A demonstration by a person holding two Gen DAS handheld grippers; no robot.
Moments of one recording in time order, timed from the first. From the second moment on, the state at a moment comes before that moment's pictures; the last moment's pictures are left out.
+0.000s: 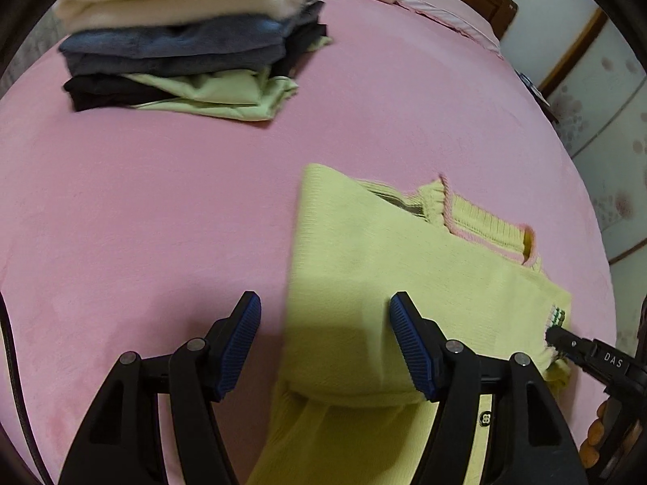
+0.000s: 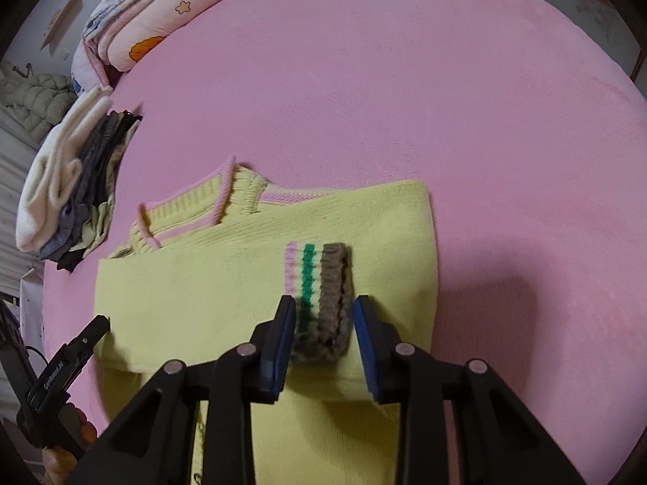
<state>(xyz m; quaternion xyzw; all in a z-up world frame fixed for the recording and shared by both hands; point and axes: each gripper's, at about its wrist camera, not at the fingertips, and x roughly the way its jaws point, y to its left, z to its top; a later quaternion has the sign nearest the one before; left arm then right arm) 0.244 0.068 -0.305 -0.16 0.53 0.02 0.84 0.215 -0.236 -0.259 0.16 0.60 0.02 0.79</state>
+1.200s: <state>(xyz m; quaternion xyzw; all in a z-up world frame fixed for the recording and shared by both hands) 0.223 0.002 -0.286 -0.07 0.51 -0.03 0.86 0.183 -0.203 -0.249 0.07 0.57 0.03 0.82</state>
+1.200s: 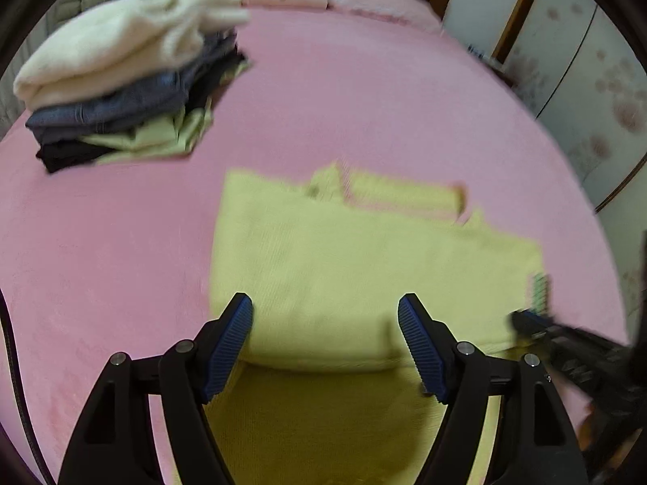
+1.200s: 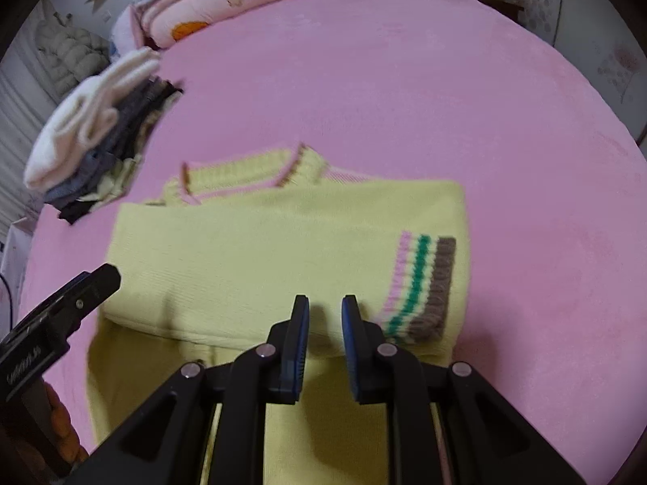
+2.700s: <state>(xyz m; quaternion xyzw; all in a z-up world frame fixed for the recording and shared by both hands) 0.057 0.034 -0.092 -0.11 0.50 -0.07 0.85 0.004 -0.225 -0.025 0.02 0.45 0.10 0.89</state>
